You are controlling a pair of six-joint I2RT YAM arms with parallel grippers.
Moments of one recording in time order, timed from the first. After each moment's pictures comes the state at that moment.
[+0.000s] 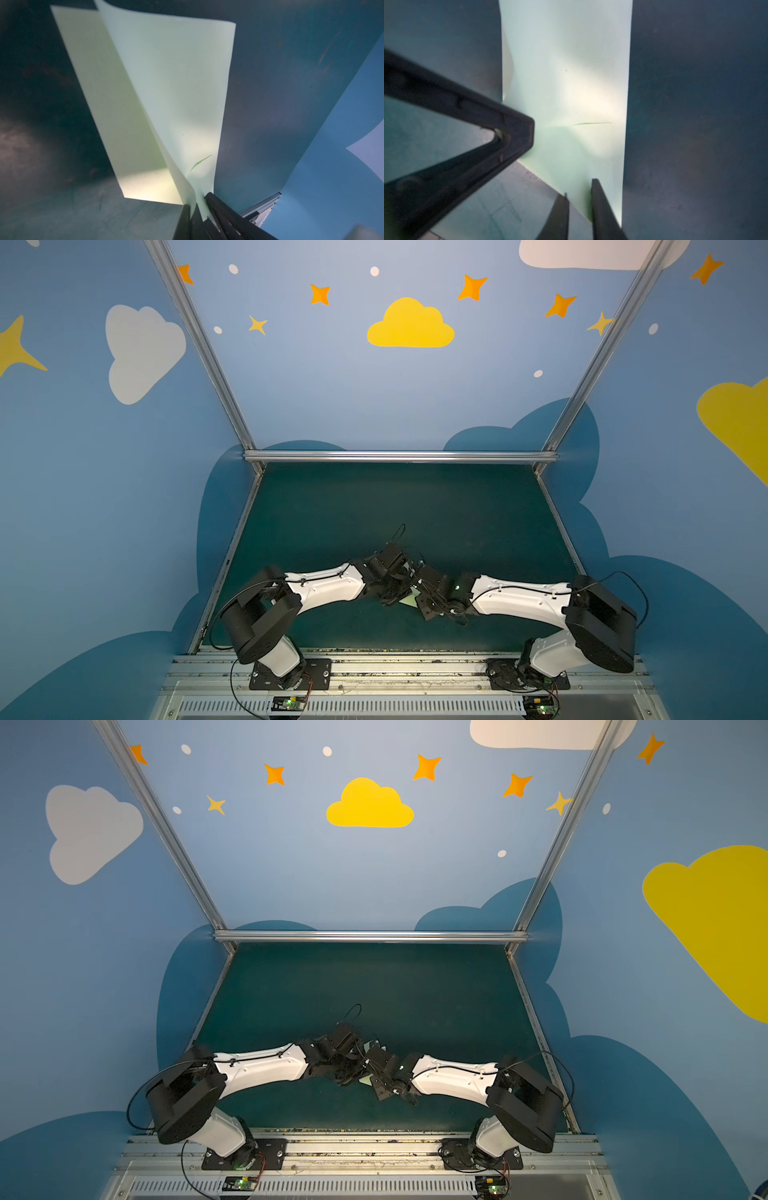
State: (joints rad) left arm -0.87 1.58 0.82 -0.24 0.24 -1.36; right arm 1.10 1.50 0.79 -0.50 0.15 0.55
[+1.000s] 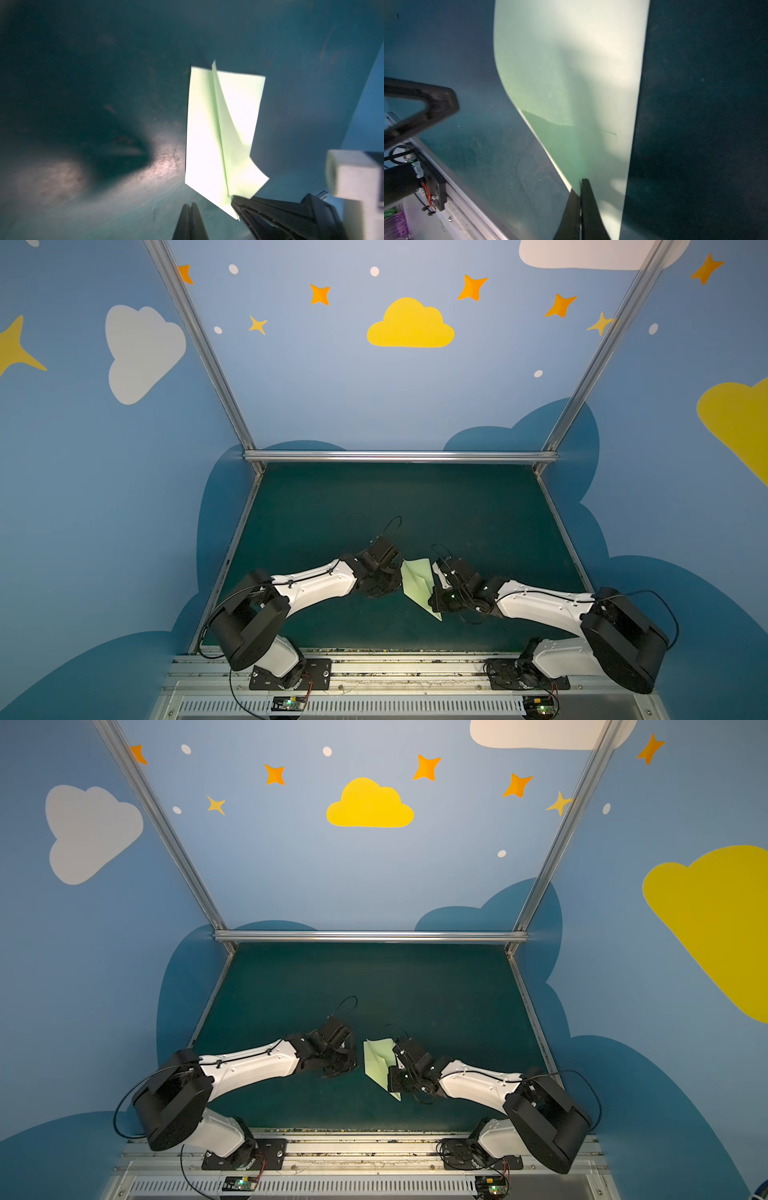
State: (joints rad) left arm -0.81 1.54 0.83 -0.33 0.18 -1.03; right arm 0.85 1.34 0.52 -0.19 -0.23 0.74
